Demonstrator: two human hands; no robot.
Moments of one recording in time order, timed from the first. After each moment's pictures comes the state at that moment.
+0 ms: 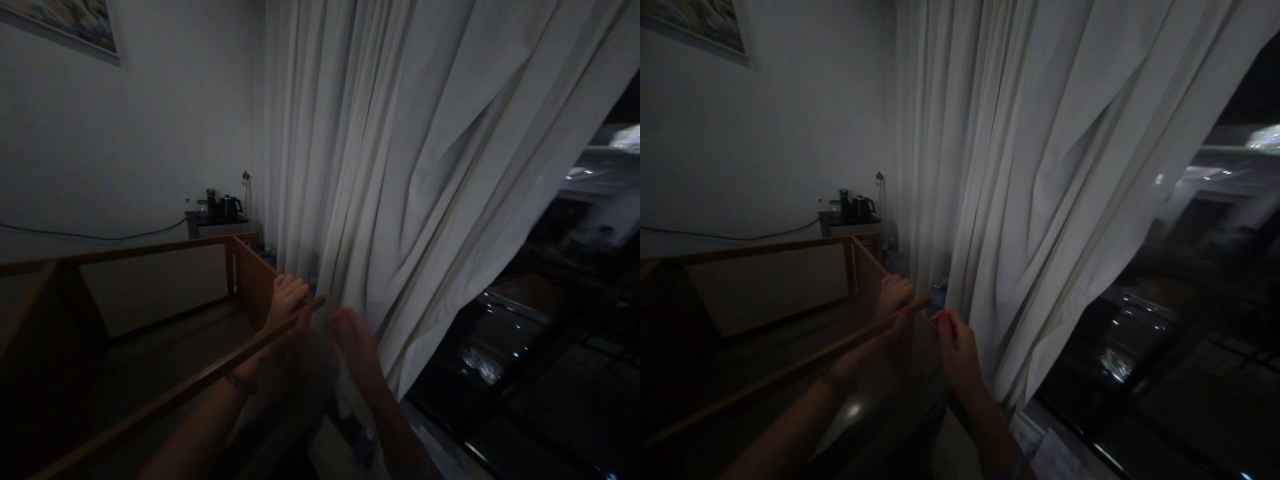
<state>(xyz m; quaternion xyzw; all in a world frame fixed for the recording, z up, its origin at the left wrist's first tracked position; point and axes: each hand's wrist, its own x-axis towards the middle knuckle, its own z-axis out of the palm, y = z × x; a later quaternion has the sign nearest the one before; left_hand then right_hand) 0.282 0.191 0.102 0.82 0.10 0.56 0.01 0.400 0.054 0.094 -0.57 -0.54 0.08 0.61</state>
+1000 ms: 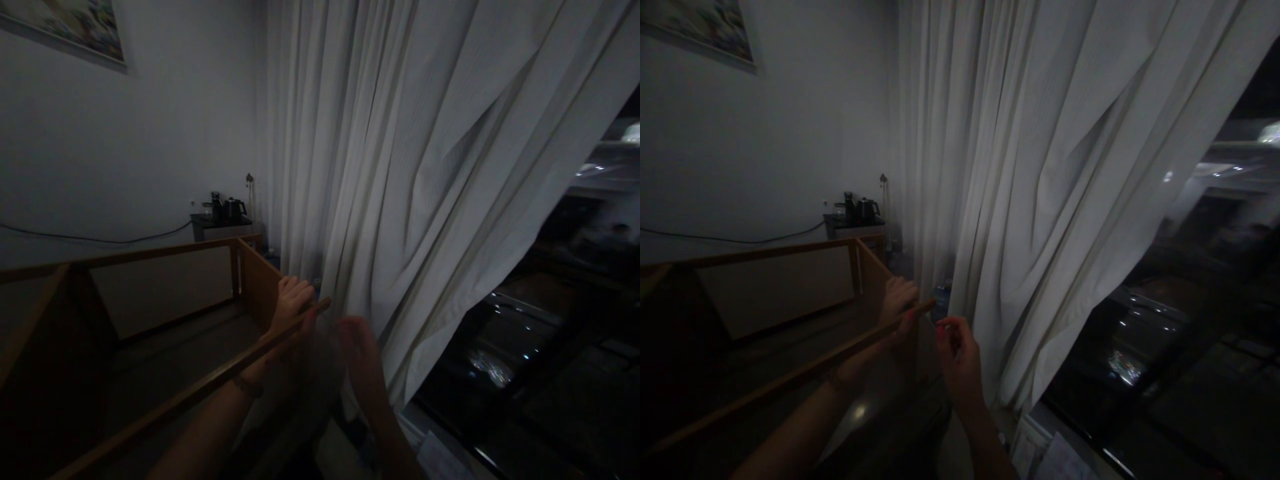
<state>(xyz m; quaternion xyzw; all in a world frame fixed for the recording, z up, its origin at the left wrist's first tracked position) 0.282 0.190 0.103 0.83 0.11 0.55 0.02 0.386 0.043 0.087 -0.57 -0.50 0.11 0.64</state>
